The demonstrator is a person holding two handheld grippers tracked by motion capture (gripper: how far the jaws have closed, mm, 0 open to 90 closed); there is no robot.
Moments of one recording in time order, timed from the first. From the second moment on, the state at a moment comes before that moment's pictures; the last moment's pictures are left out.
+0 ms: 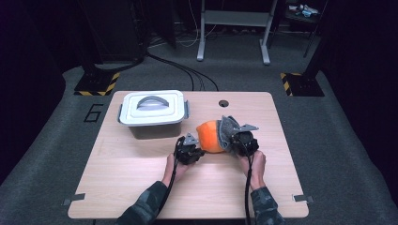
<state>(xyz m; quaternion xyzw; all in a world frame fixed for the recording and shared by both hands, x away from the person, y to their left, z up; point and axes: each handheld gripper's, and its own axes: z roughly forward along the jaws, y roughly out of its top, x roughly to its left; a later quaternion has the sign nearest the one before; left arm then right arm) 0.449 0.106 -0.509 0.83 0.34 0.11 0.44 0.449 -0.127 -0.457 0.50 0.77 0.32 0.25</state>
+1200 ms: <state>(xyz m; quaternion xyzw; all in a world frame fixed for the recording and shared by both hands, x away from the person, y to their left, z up) 0.461 0.131 -0.491 0.81 0.35 0.13 0.45 0.449 -0.129 -0.461 0.49 0.78 0.30 0.25</state>
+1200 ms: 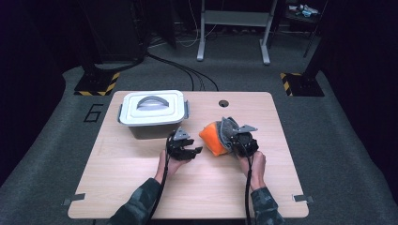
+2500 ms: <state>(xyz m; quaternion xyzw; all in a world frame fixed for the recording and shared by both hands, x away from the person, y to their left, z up) 0.452 0.110 -0.490 0.79 0.35 0.10 0.49 0.423 -0.122 -0.421 0.46 0.77 0.33 0.31</state>
